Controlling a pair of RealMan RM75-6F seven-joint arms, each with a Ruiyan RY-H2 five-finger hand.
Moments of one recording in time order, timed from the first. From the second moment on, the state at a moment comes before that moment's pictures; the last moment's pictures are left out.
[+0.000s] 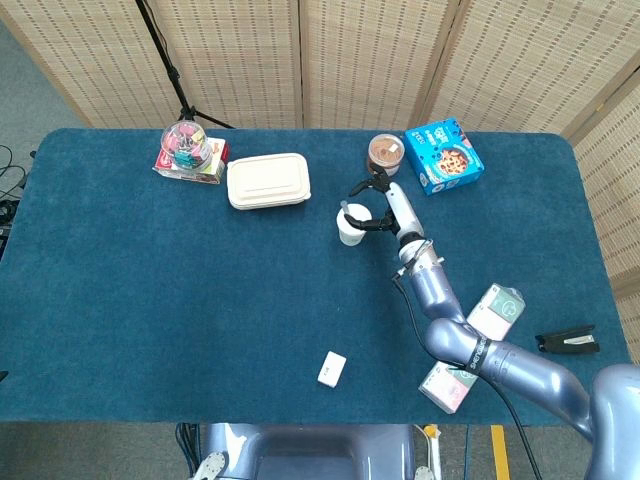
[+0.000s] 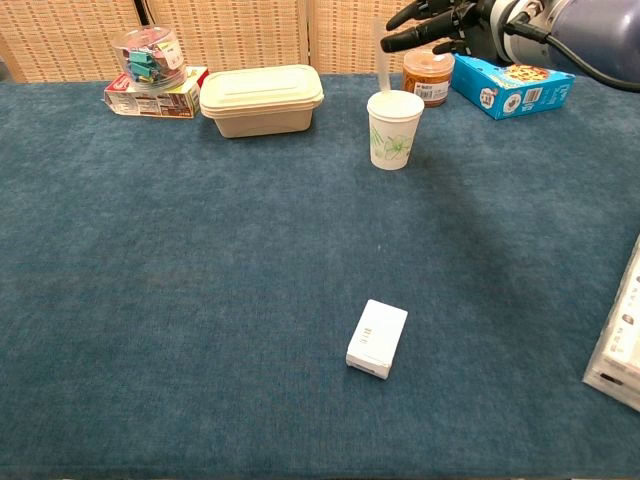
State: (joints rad) left arm -0.01 -0.87 0.03 -1.52 1.53 1.46 -0.60; right arm 0.93 -1.58 0.54 -1.28 -0.66 0.73 0.31
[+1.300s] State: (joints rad) left arm 0.01 -0.90 0.05 -1.53 1.59 1.52 -0.50; right arm 0.46 -1.18 0.21 -1.55 -1.33 1.27 0.12
